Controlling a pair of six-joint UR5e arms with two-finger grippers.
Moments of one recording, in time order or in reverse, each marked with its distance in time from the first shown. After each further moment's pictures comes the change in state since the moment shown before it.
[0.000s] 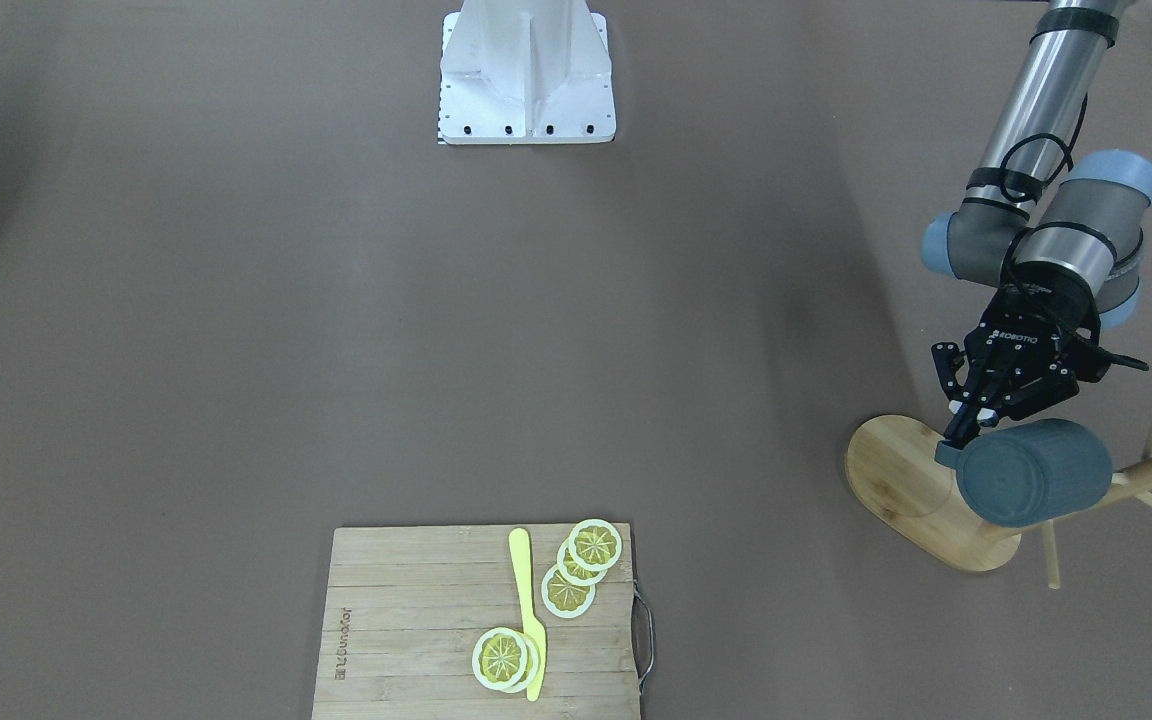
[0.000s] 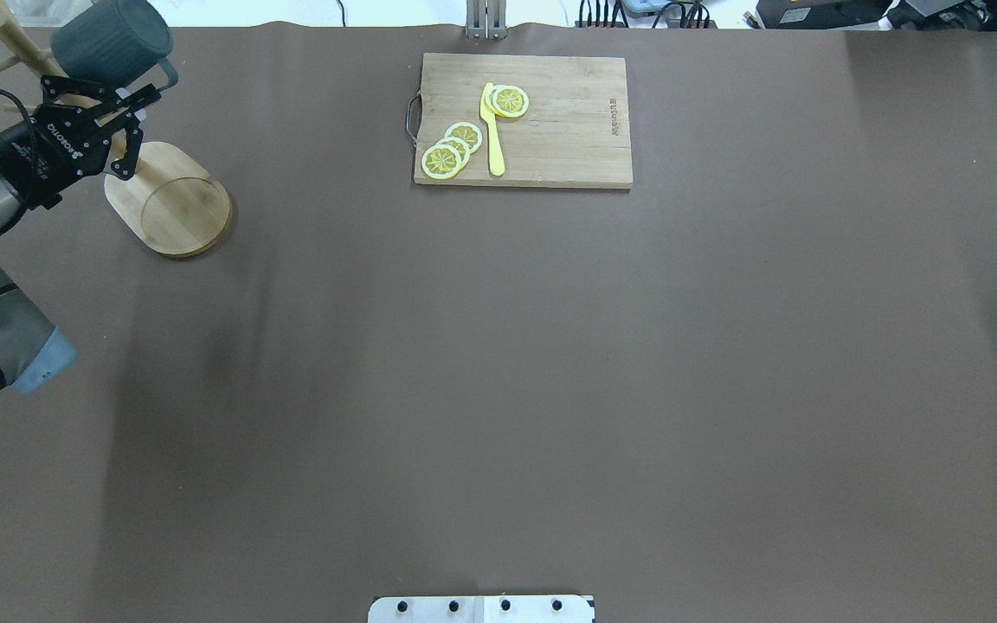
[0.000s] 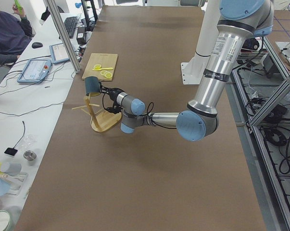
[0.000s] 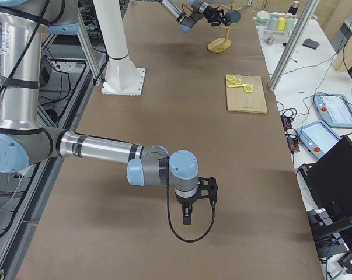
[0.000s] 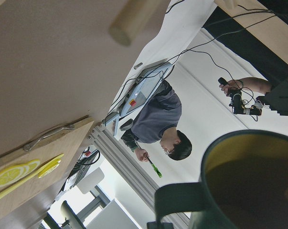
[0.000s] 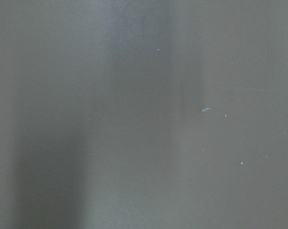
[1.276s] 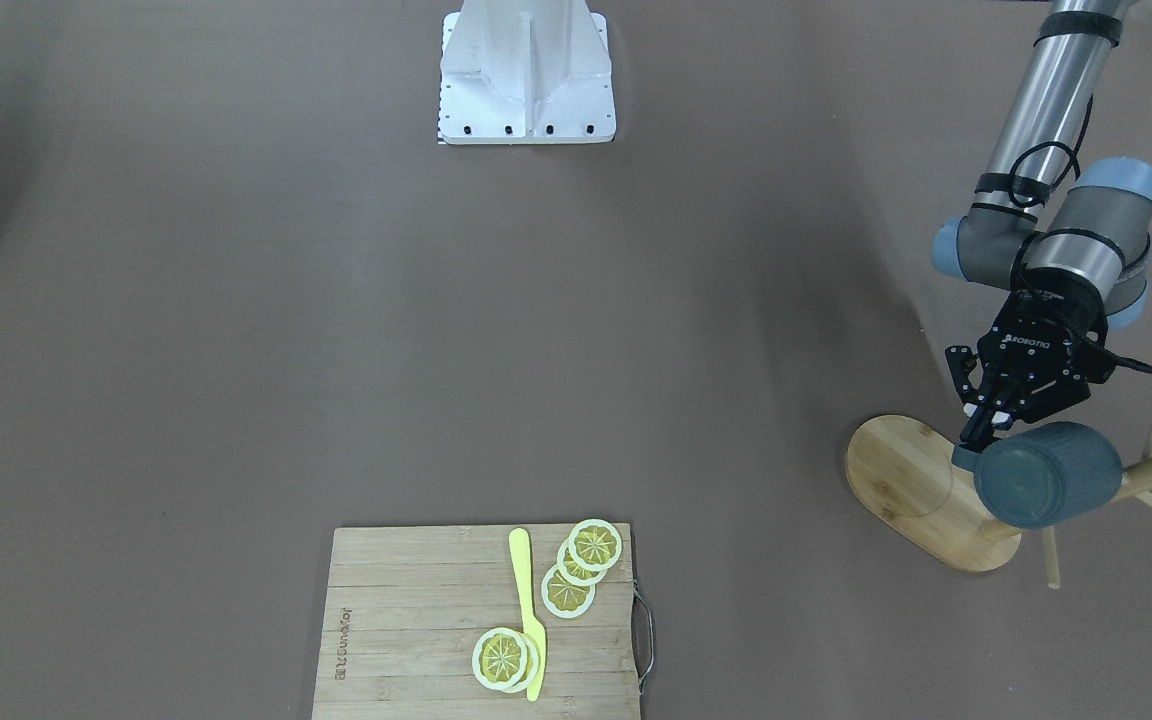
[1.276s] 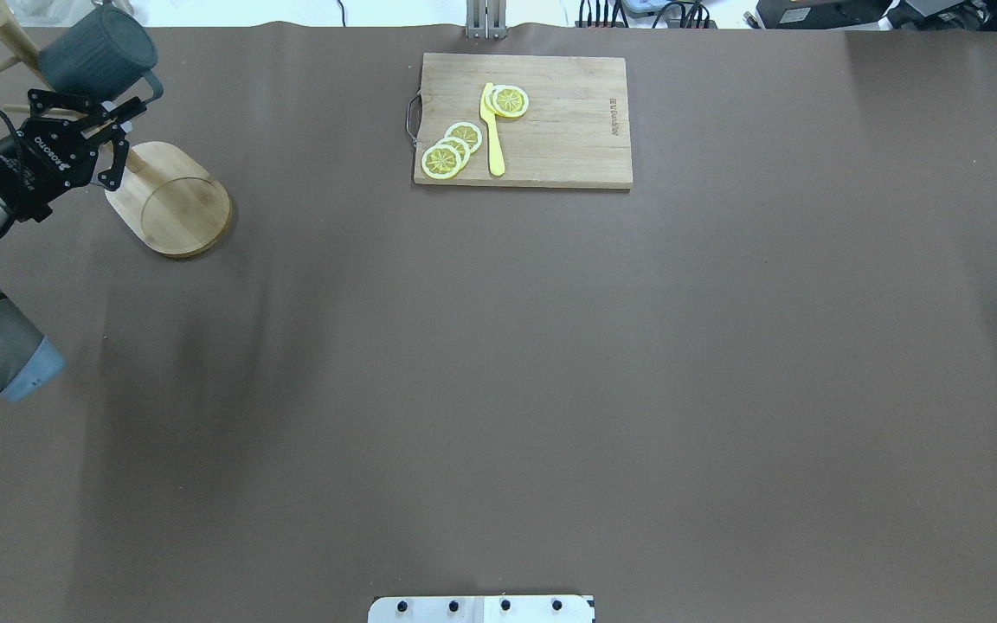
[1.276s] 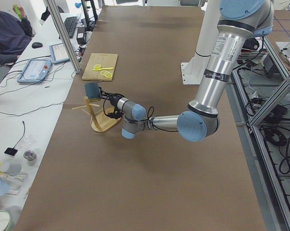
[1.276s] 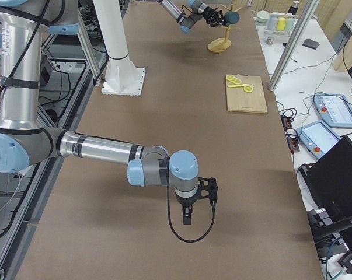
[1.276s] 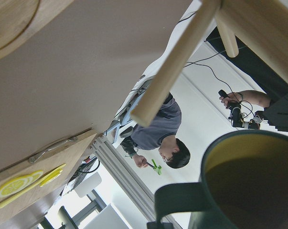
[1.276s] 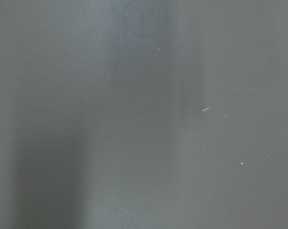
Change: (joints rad) left arm 0.000 0.008 0.055 -0.049 0.007 -0.036; right arm -0.001 0.001 -0.003 0.001 0.000 0.000
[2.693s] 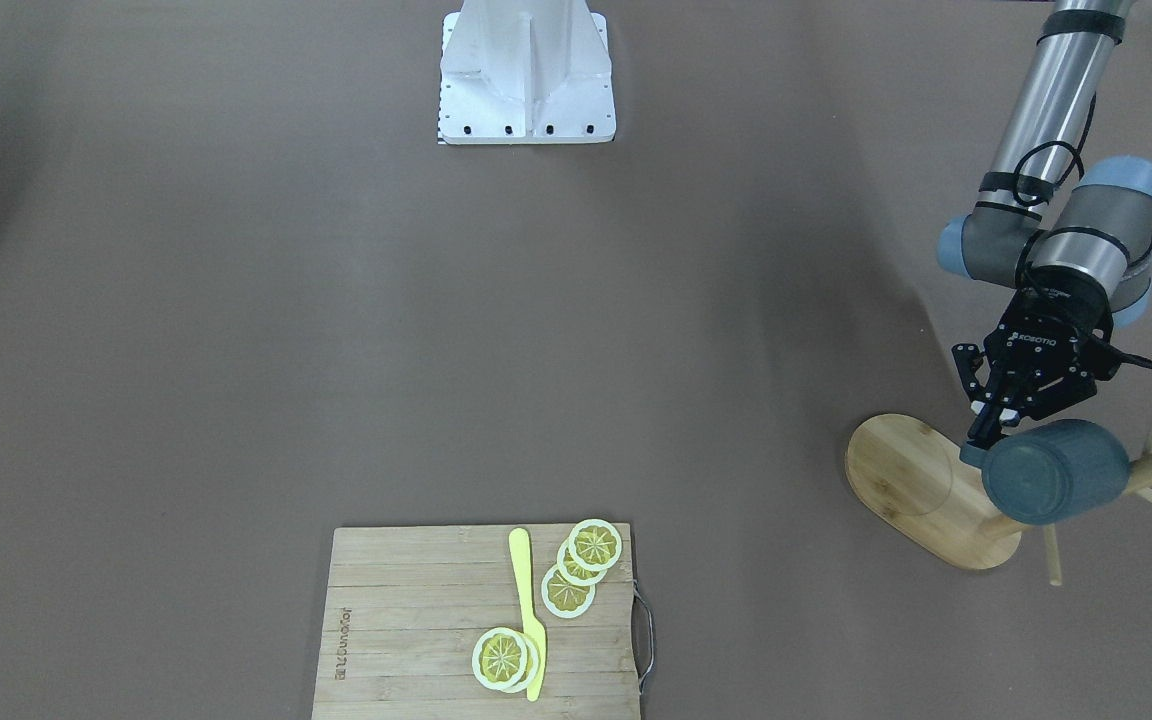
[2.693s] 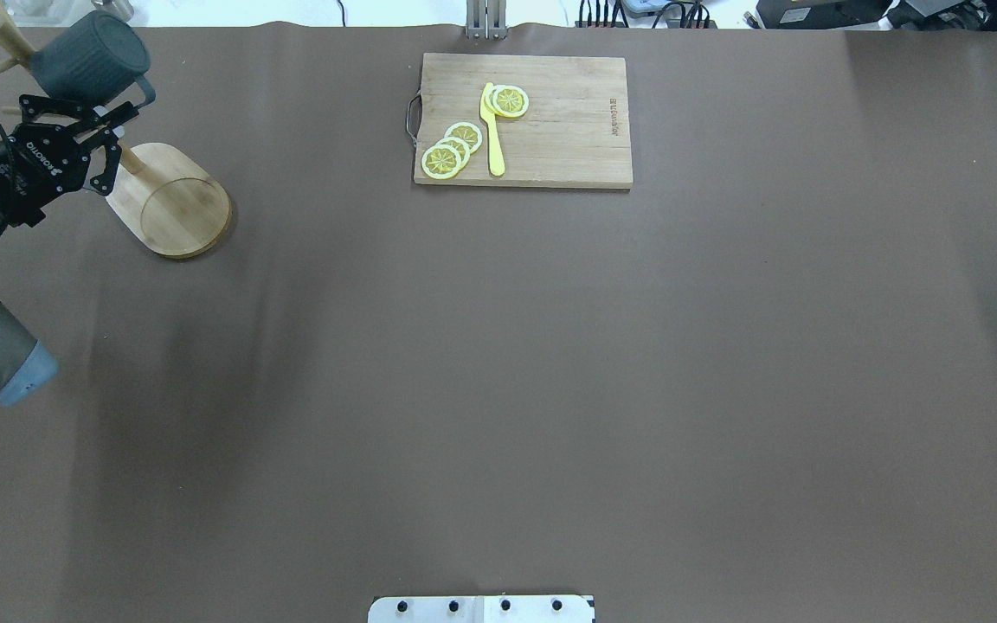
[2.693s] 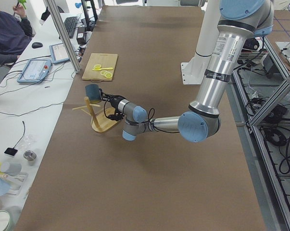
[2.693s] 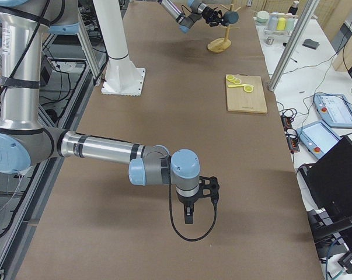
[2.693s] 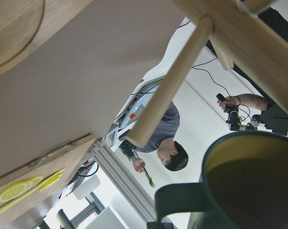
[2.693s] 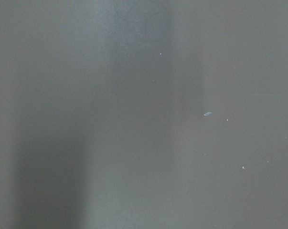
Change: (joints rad) left arm 0.000 0.012 0.007 -0.018 0.003 0.002; right arm -0.002 0.008 0.000 -0.001 0.000 0.000
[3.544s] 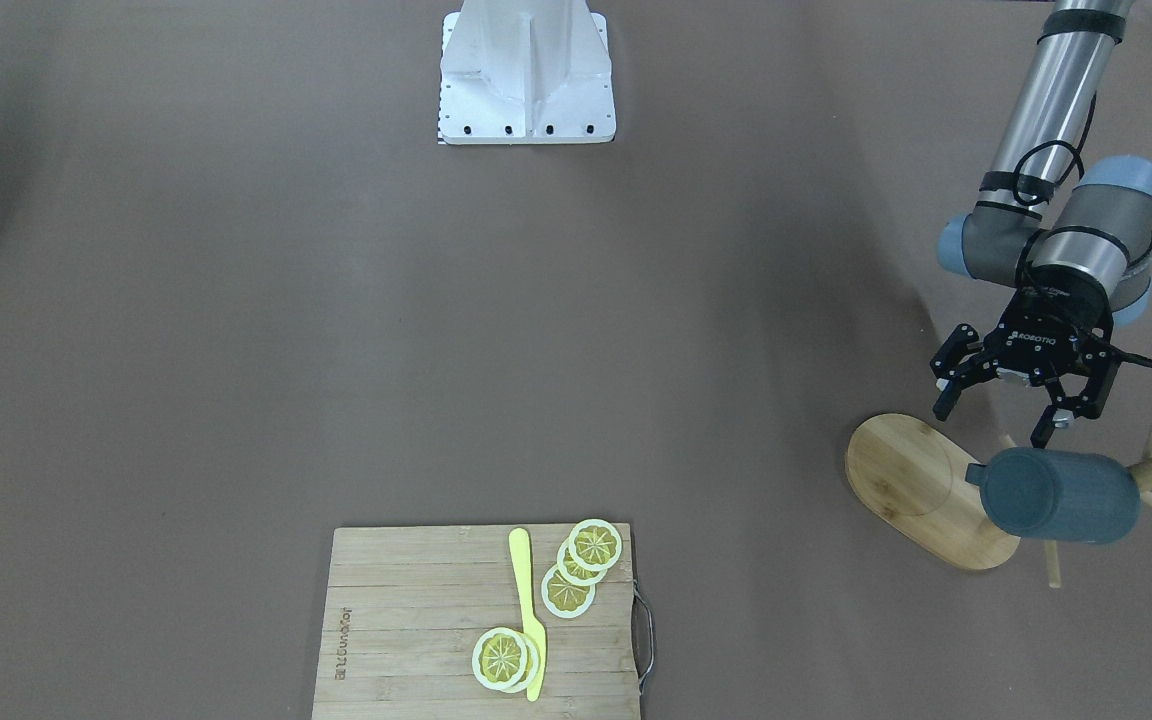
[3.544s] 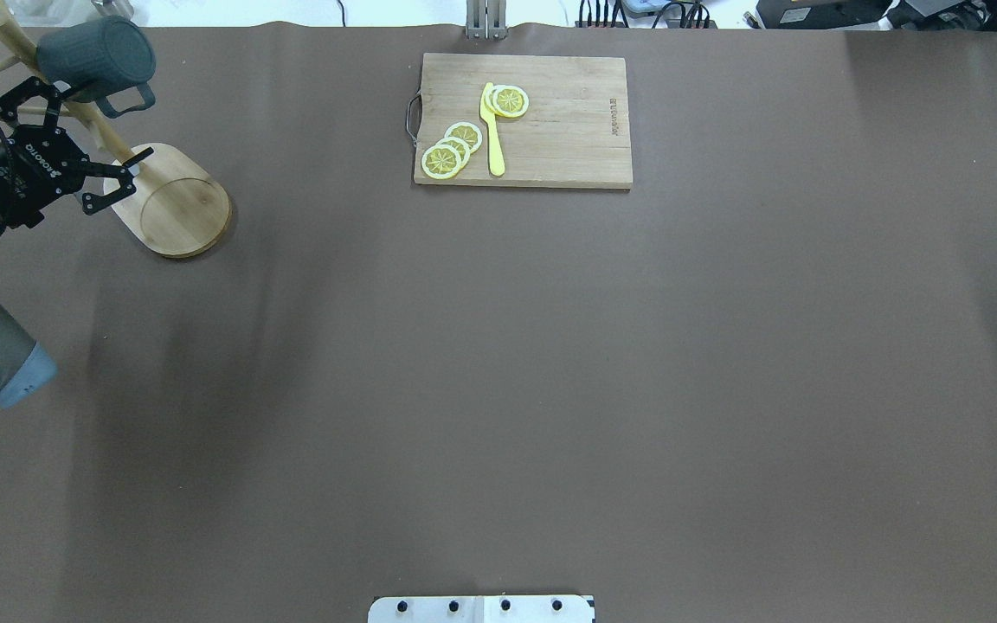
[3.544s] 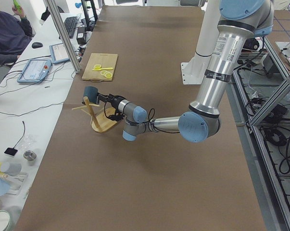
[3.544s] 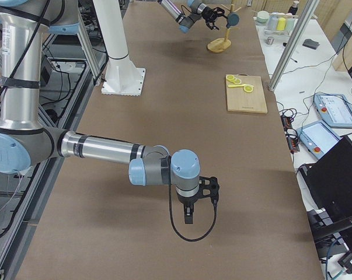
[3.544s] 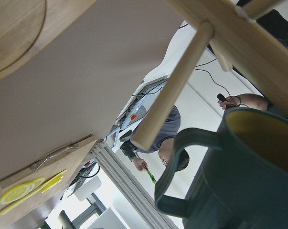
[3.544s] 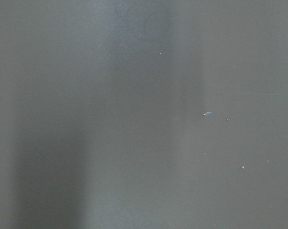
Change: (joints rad) left arm 0.002 0.005 -0.001 -0.011 -0.001 0.006; right arm 0.000 0.000 -0.001 0.000 0.000 0.000
